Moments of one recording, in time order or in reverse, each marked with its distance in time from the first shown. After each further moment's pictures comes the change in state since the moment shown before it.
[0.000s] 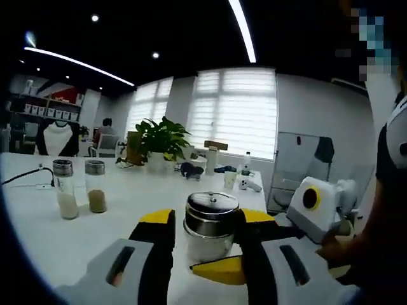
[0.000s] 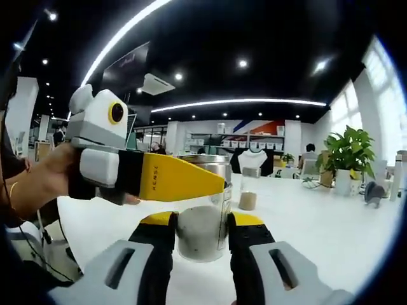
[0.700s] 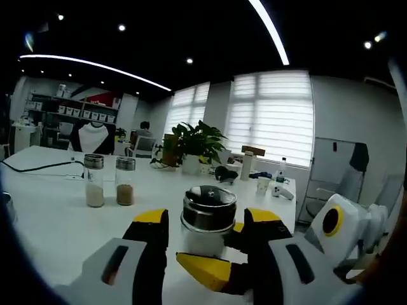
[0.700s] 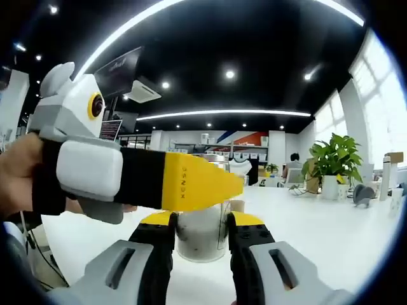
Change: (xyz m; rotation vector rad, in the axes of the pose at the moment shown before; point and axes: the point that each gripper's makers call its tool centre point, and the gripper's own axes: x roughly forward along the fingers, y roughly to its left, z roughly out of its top) left arm -0.002 0.016 -0.003 -0.042 -0.050 0.267; right arm 0.011 -0.004 -0.003 -0.020 -0.072 -0.124
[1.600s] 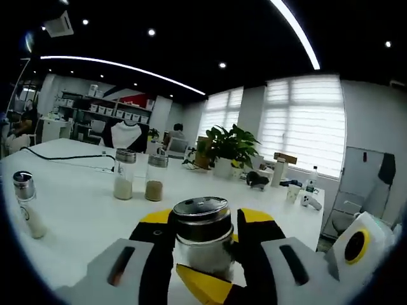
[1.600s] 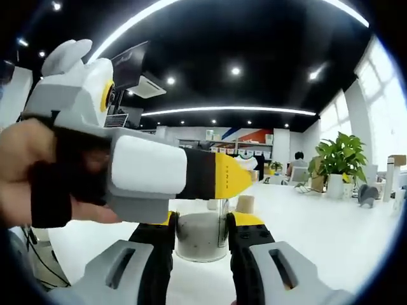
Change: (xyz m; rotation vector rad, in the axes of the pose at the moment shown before) left arm -0.005 0.024 -0.007 -0.029 -0.034 0.229; right arm 0.006 0.020 -0.009 -0.021 0.027 0.029
